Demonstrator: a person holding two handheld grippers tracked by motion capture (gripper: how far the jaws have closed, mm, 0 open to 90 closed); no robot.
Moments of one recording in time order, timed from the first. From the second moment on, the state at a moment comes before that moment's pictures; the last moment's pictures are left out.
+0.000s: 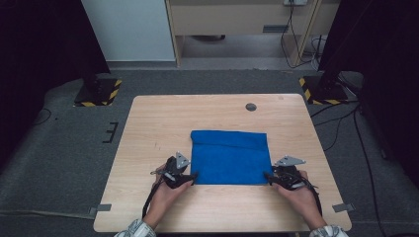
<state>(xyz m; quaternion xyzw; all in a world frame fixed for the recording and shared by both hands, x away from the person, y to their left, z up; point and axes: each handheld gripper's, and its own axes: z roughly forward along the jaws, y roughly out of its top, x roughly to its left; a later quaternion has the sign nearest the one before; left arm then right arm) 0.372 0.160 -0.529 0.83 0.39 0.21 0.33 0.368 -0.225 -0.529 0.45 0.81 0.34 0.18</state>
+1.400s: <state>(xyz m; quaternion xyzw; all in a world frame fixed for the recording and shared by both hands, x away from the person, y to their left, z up) 0.404 0.178 -0.510 0.80 0.40 0.23 0.39 0.400 -0.206 -0.519 0.41 0.81 0.36 0.23</state>
